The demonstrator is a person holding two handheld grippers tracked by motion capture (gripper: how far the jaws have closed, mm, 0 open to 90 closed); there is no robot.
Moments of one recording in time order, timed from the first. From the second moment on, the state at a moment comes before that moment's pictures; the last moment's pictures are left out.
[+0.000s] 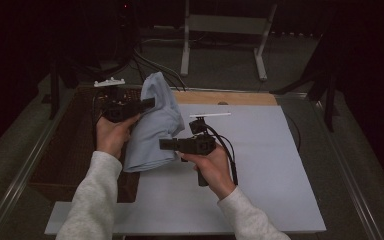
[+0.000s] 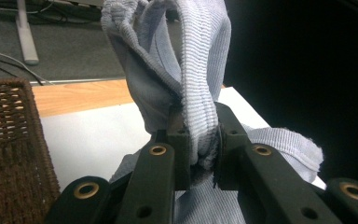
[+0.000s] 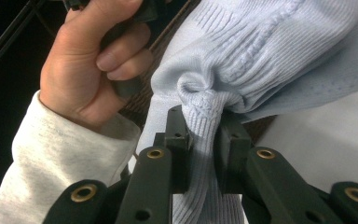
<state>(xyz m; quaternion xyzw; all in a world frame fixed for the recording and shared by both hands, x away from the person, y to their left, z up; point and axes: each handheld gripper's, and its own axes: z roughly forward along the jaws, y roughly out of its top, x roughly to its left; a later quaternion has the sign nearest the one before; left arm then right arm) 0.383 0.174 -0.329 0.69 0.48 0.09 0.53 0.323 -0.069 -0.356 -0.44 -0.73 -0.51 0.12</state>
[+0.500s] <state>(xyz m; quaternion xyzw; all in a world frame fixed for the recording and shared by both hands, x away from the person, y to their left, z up) 0.384 0.186 -0.330 0.70 0.48 0.09 0.52 0.326 -0.048 -0.355 -0.42 -0.74 -0.51 0.12</state>
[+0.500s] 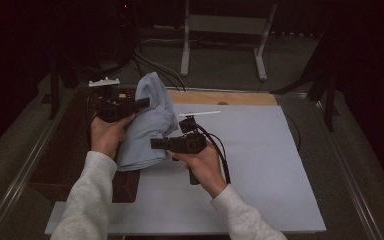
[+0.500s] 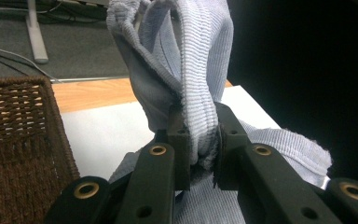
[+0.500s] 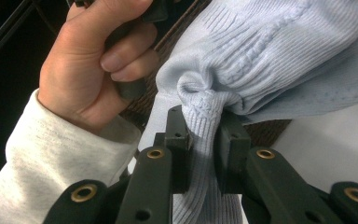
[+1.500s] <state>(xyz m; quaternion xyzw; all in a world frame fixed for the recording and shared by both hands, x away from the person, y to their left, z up) 0.380 0.217 -0.335 0.68 0.50 0.11 0.52 0.330 -0.009 -0.370 -0.41 -0.75 -0.50 0.12</state>
